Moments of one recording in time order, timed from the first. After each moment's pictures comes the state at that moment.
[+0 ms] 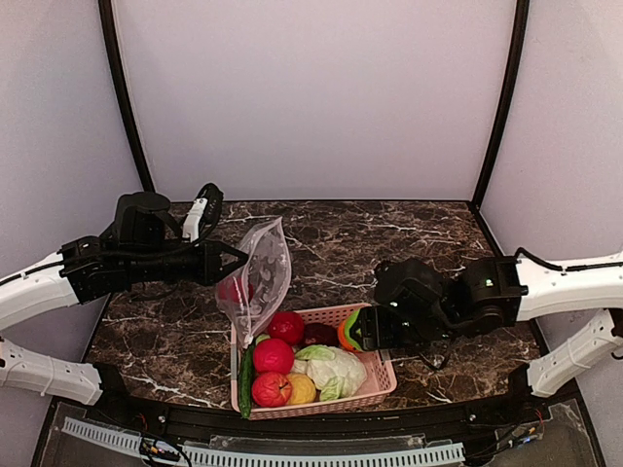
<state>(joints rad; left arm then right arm) -0.85 1.01 0.91 -0.36 0.07 -0.47 1.32 1.31 1.03 -0.73 0.32 1.05</state>
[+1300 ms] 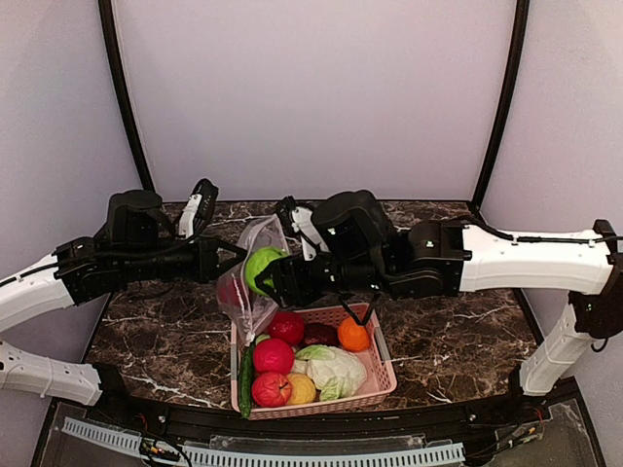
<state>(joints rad) -0.85 0.98 0.91 -0.33 0.11 -0.48 1.29 1.60 1.45 -0.38 0.20 0.51</state>
